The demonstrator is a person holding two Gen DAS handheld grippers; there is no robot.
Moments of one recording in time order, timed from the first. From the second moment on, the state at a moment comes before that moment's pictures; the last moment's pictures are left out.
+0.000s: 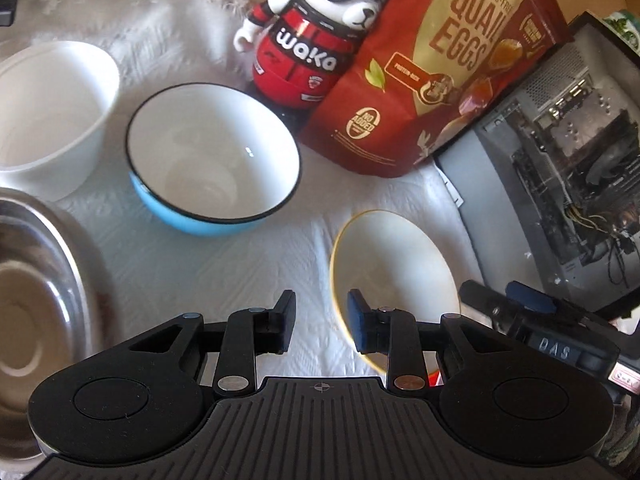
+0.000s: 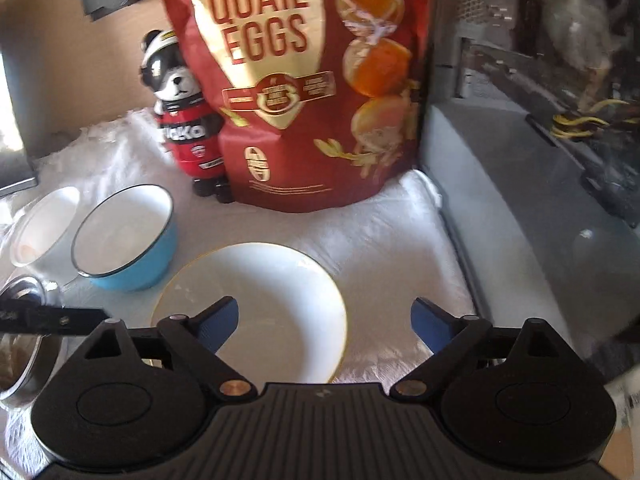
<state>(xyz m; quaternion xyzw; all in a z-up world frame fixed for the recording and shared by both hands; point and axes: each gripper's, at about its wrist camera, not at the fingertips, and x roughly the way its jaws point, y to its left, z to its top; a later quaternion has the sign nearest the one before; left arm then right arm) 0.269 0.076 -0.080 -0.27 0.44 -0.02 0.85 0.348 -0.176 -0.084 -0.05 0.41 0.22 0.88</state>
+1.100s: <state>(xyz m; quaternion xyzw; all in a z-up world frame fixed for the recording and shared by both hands) 0.274 0.058 -0.115 -0.24 0.51 0.04 0.82 0.378 -0.145 -0.148 0.00 0.54 0.28 0.80</state>
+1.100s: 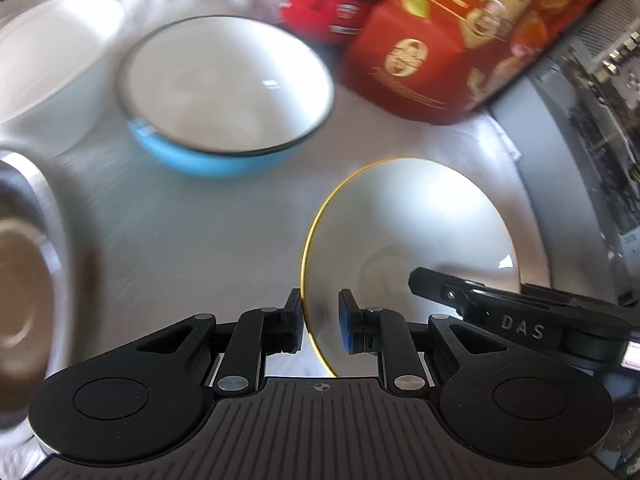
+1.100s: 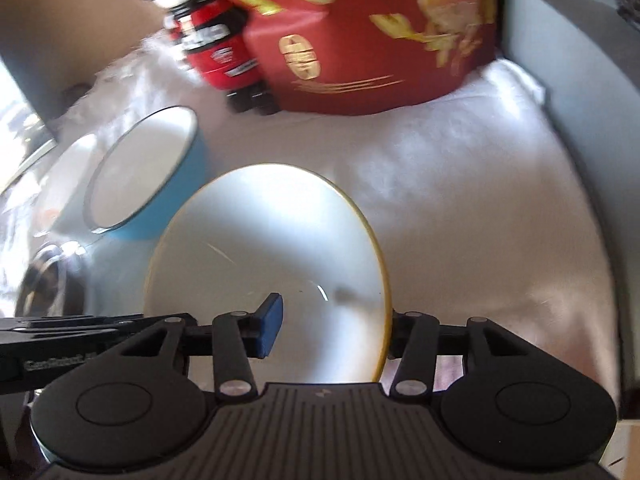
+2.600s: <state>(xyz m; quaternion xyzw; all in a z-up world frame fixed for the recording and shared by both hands) 0.202 0.182 -0.070 -0.29 0.43 -0.06 0.85 0.279 -0.095 -0.101 -0.01 0.50 0.16 0.85</state>
